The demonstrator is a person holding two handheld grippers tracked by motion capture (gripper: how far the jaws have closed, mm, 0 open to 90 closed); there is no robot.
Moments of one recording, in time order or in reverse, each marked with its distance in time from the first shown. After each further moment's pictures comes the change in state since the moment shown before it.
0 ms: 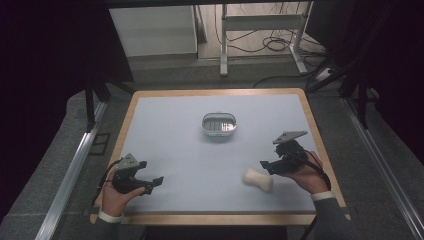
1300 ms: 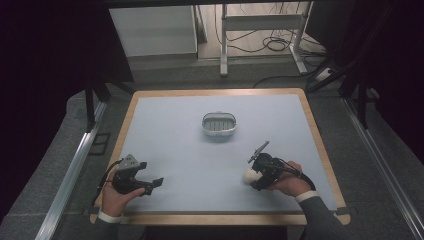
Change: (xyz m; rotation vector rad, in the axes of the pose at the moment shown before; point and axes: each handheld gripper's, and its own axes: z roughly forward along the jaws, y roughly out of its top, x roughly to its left) left arm 0.001 -0.002 0.000 0.016 -0.003 0.006; right arm 0.040 -0.003 0.055 0.369 0.133 -0.178
